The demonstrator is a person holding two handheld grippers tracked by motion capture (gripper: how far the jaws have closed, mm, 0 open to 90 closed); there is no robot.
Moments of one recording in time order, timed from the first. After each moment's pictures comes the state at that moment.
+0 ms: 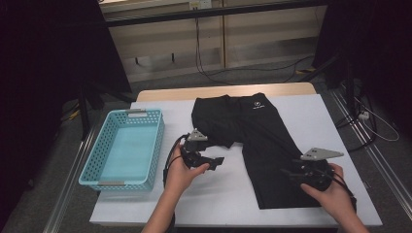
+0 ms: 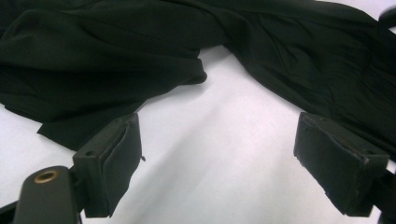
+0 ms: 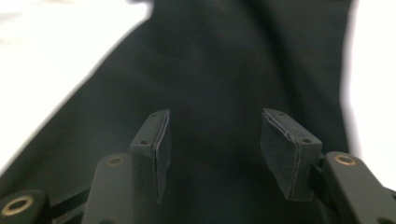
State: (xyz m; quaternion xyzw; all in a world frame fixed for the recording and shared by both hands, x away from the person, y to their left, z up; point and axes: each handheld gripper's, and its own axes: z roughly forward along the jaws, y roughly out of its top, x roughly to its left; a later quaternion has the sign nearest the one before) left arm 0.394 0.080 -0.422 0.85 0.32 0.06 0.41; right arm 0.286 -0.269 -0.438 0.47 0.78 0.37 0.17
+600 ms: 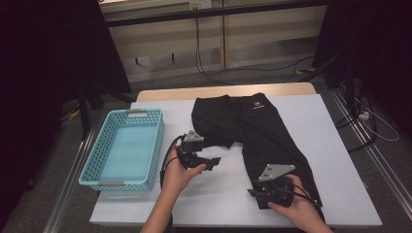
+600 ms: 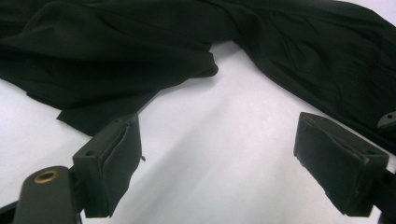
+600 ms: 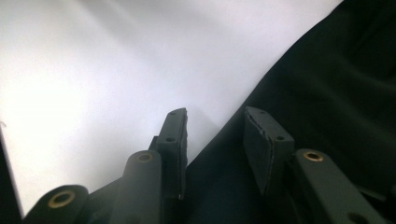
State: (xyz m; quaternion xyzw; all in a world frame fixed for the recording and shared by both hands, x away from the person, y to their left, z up) left arm 0.394 0.091 -0.421 0.85 0.33 0.06 0.41; right arm 0.270 -0.178 -0.453 0.34 0.86 0.36 0.13
